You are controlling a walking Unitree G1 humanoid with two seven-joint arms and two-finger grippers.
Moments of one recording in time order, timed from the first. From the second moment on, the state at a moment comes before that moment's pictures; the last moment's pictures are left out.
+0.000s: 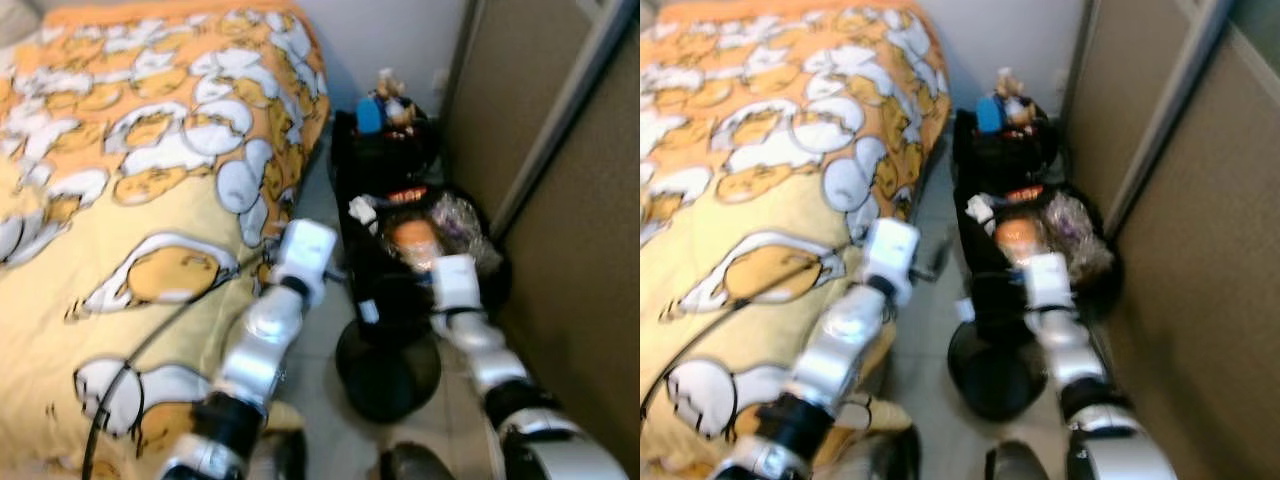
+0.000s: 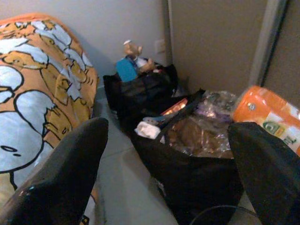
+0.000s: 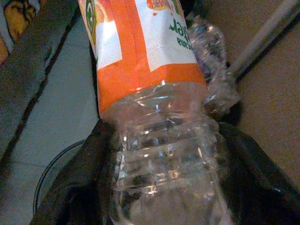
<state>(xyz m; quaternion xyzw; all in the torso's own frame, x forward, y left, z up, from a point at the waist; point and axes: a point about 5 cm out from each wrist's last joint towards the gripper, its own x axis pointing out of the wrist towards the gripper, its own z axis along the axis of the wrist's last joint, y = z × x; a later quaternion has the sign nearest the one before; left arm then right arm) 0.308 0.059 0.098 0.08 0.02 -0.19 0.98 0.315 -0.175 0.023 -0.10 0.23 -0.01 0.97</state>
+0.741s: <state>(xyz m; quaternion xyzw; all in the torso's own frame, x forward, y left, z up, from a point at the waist) 0.303 0.046 0.102 0.06 0.02 -0.21 0.98 0.307 -0.194 0.014 -0.13 0.26 -0.03 0.96</state>
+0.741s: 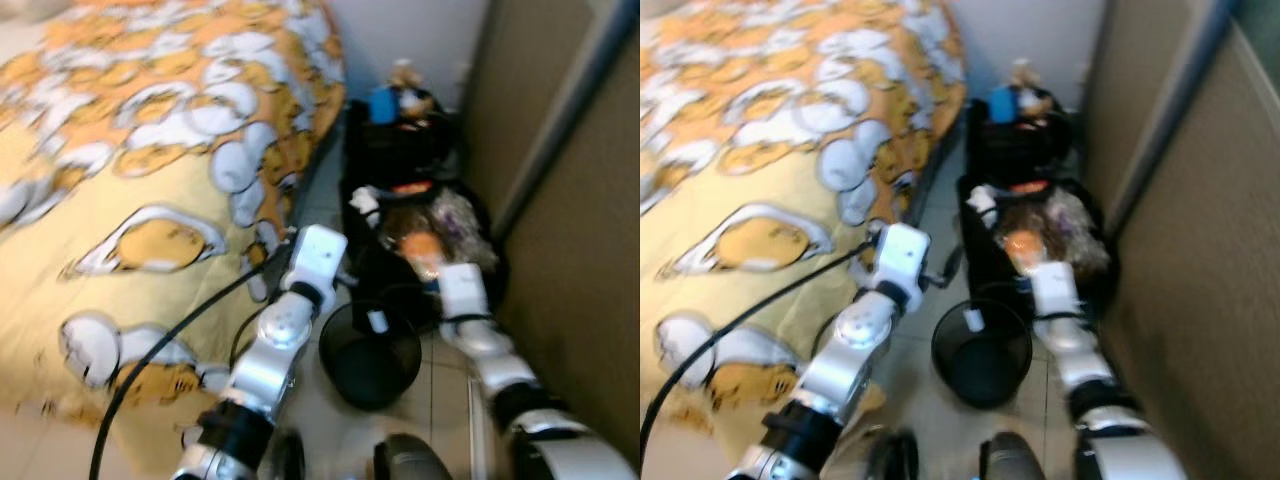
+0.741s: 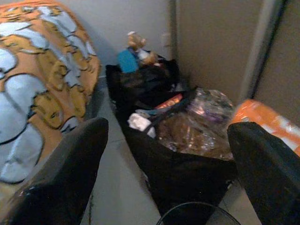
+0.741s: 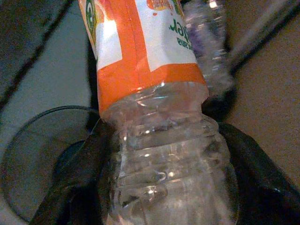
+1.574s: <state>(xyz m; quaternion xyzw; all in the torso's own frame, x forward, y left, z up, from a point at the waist) 0.291 0.062 0.096 0.08 0.02 -0.22 0.97 0.317 -0.184 0.017 -0.13 0.27 -0.04 0.95</state>
